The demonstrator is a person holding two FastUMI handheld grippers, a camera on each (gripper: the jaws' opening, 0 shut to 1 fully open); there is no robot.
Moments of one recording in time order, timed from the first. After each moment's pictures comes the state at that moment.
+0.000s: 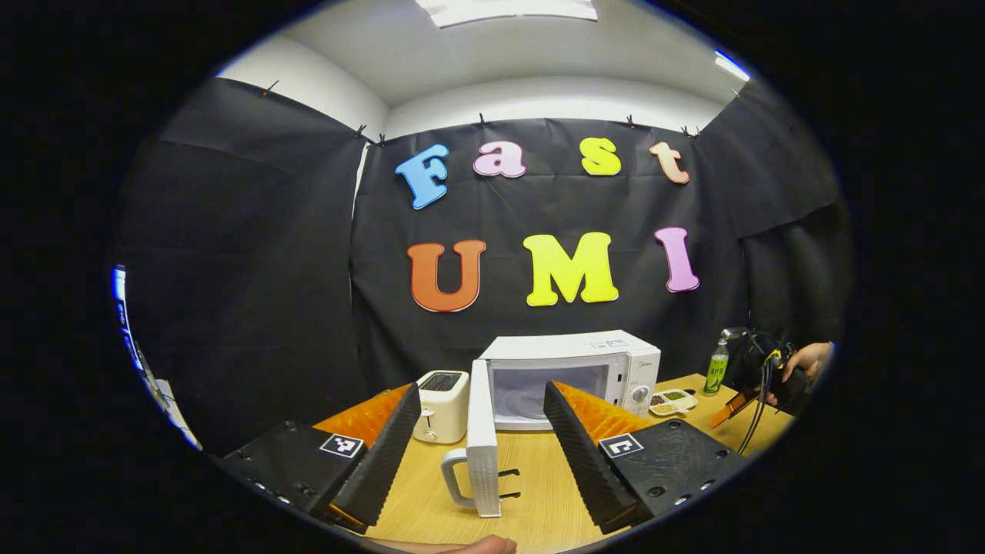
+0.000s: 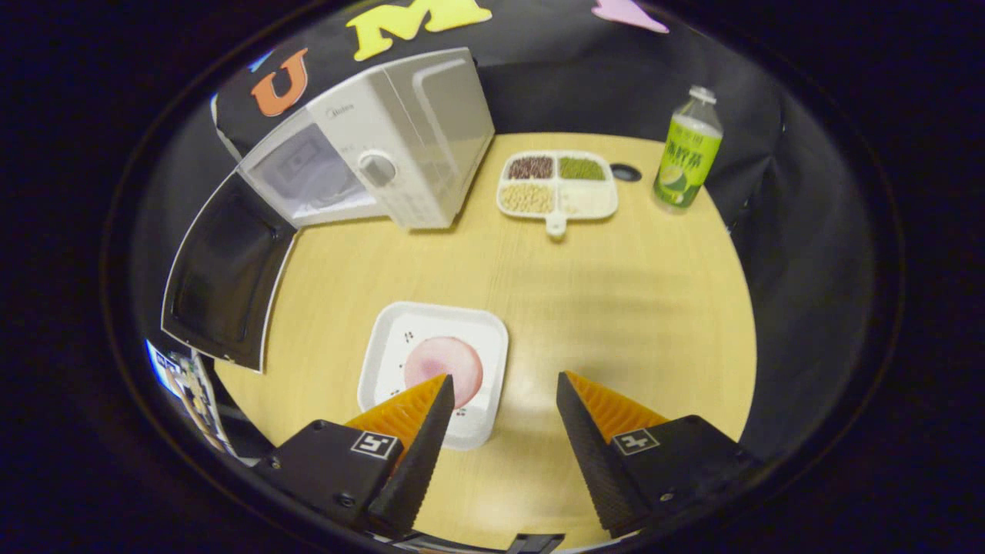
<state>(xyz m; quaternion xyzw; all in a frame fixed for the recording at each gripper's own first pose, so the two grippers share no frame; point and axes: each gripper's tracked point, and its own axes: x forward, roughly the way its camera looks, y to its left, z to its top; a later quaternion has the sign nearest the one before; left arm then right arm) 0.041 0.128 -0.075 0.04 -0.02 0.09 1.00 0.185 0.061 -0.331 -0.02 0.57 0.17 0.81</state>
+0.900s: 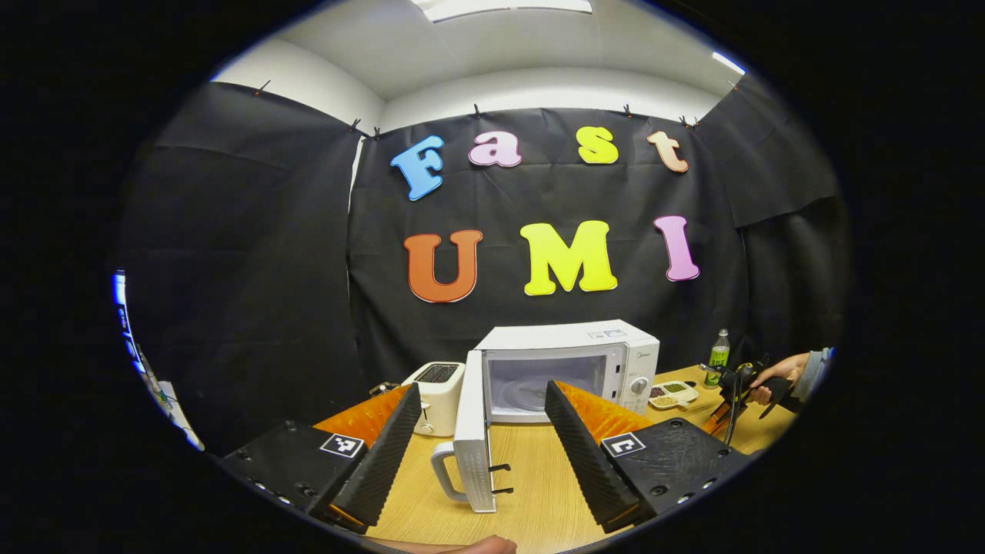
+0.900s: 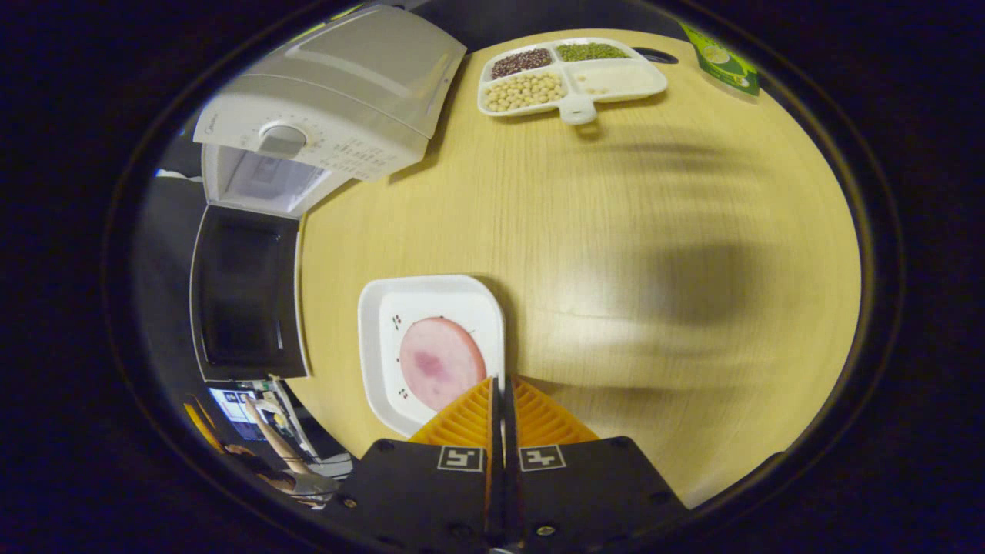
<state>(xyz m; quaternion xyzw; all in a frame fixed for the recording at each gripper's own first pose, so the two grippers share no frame) 0.043 0.120 -0.081 0.04 0.00 0.09 0.99 0.187 0.083 -0.392 0.10 0.69 0.22 0.68</state>
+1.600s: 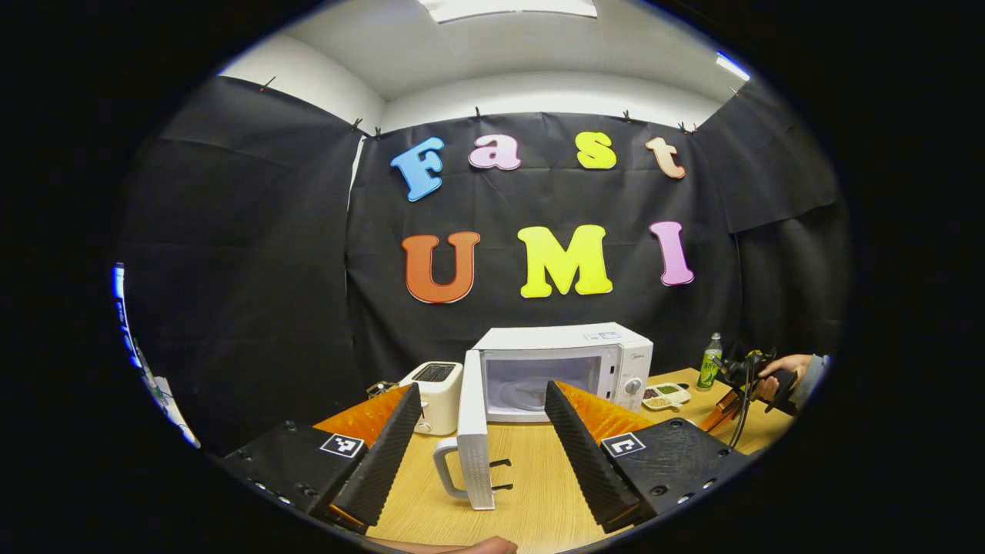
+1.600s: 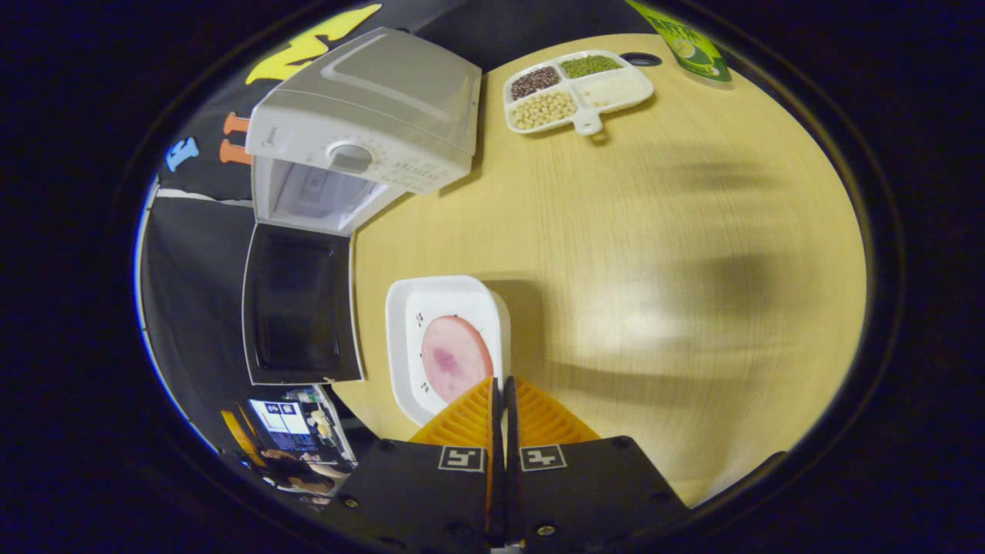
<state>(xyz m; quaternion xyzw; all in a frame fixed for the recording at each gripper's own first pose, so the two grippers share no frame) 0.030 0.120 -0.087 0.03 0.00 0.08 1.00 0.162 0.103 -0.339 0.18 0.65 0.24 0.69</state>
